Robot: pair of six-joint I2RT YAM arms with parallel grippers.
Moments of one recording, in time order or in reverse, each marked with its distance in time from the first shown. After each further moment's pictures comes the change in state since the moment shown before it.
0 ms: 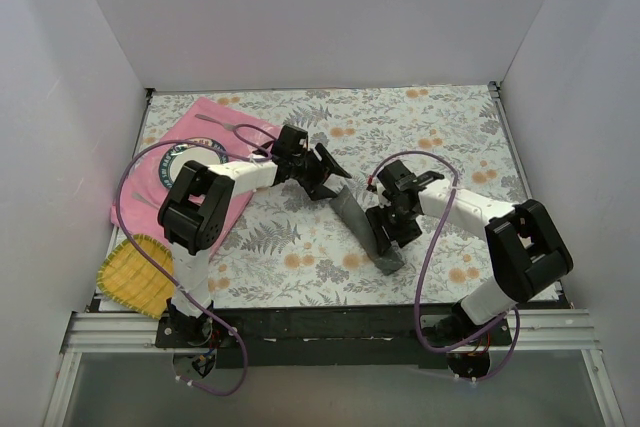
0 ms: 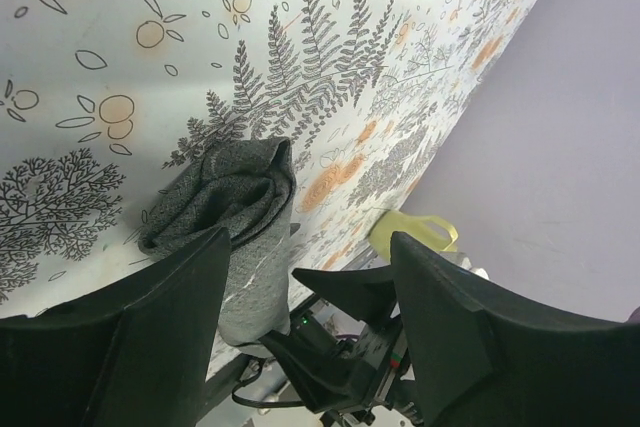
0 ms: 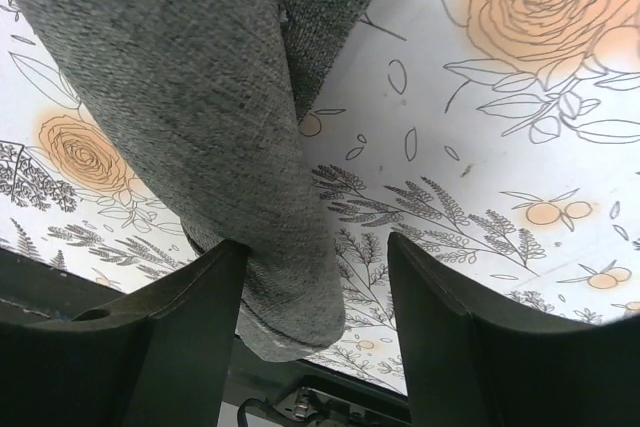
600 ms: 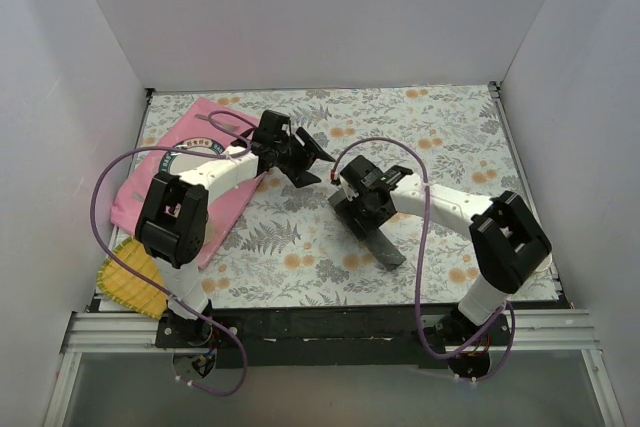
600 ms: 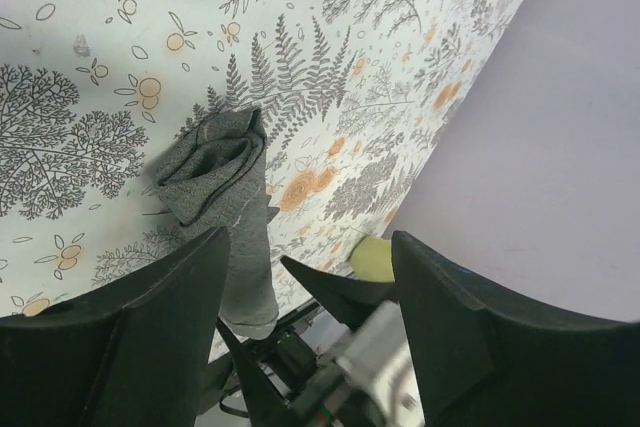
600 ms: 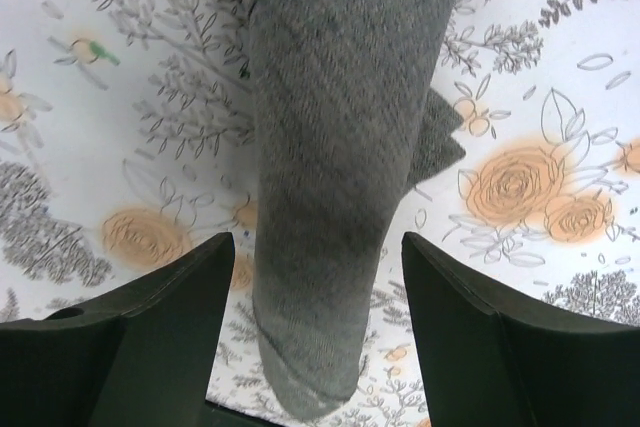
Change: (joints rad) left arm 0.063 -0.151 0.024 -0.167 -0.091 0.021; right arm 0.207 0.081 0.198 0.021 0.205 -0.096
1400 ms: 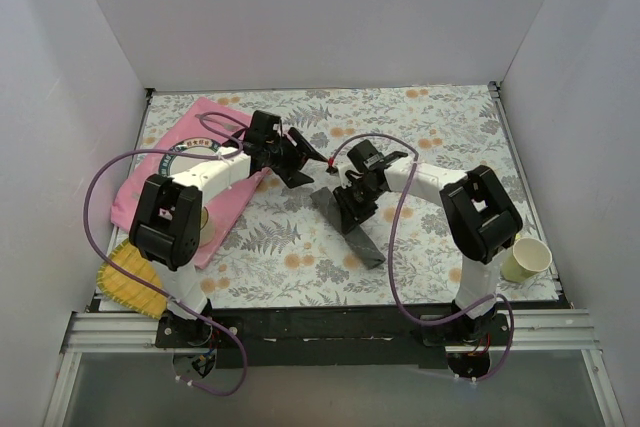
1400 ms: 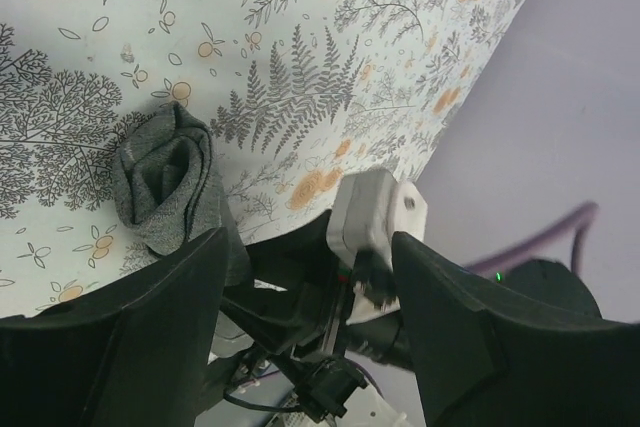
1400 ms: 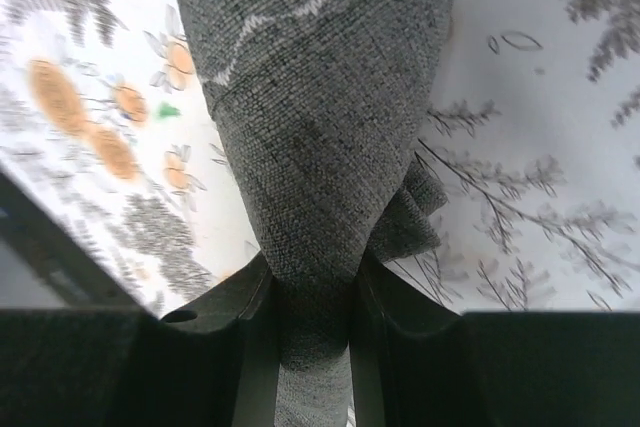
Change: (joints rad) left arm 0.045 -0.038 -0.034 -0.014 0.015 0.027; right arm -0.132 0.237 0.106 0.113 -0.451 -0.028
